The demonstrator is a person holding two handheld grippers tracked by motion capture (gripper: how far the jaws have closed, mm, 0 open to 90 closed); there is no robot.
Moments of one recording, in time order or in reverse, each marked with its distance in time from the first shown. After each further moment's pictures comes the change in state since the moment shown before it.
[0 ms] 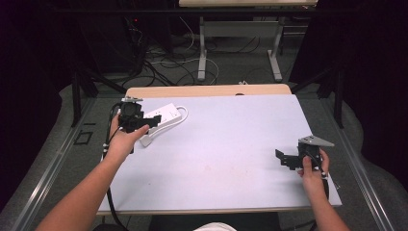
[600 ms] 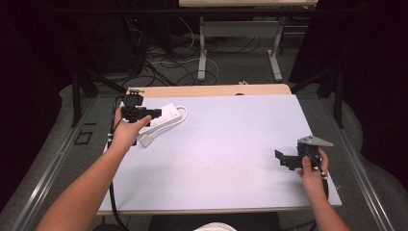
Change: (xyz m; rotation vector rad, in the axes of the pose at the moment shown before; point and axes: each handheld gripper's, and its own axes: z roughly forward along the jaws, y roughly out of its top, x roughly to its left) left arm 0.006 0.023 0.015 0.067 0.005 -0.087; right arm 0.001 0.000 0.001 0.013 0.014 -0.001
